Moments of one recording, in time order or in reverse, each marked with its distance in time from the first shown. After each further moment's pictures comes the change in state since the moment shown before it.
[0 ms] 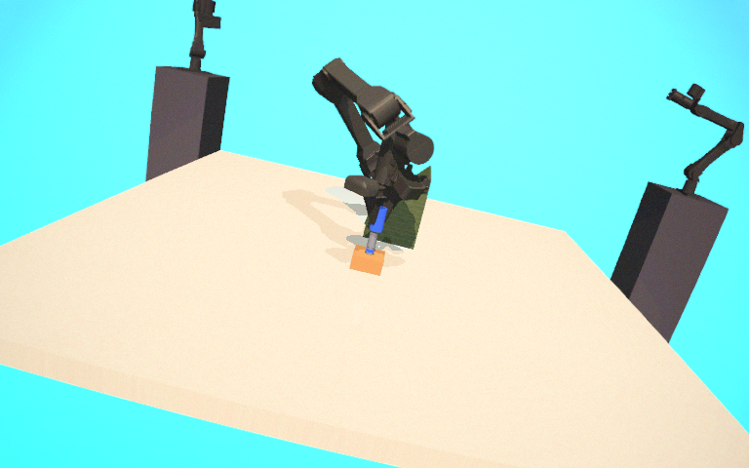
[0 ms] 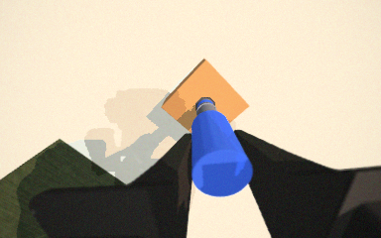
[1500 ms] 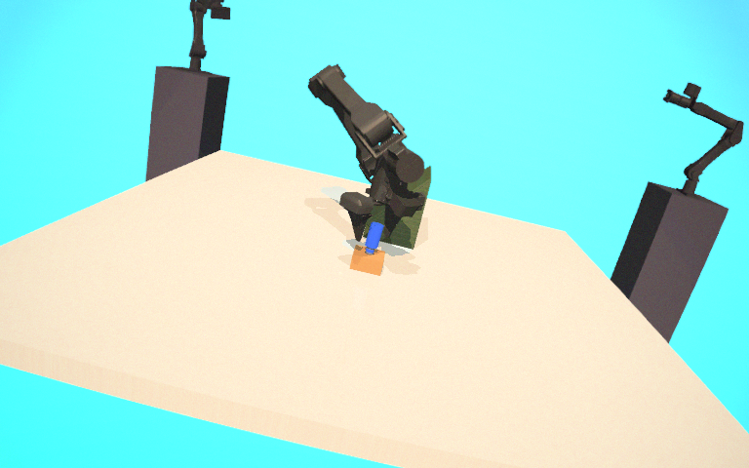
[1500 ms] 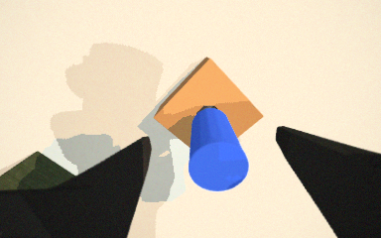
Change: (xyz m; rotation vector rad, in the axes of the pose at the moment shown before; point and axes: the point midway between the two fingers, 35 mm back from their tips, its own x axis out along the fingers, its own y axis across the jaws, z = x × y) arm 0.036 -0.001 -0.003 0.000 0.005 0.000
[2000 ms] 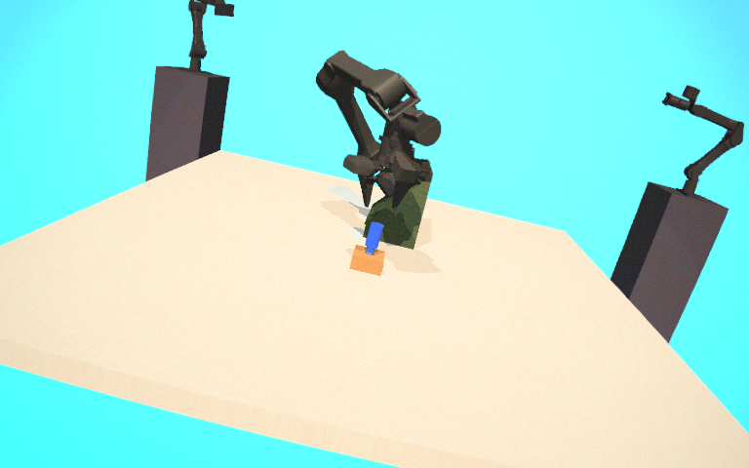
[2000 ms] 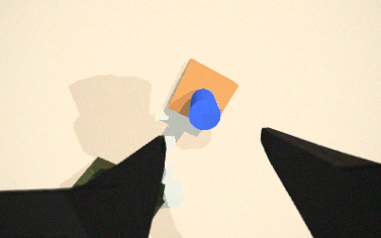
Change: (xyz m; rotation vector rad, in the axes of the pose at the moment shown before) arm -0.071 0.000 0.002 0.296 -0.008 -0.003
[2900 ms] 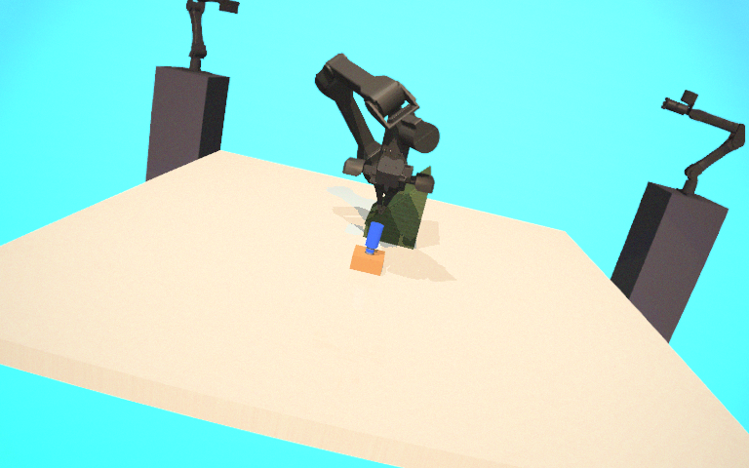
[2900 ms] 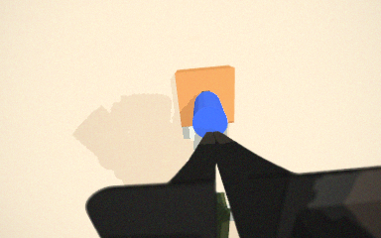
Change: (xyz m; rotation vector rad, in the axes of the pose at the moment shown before) arm 0.013 0.002 0.002 0.563 0.001 0.003
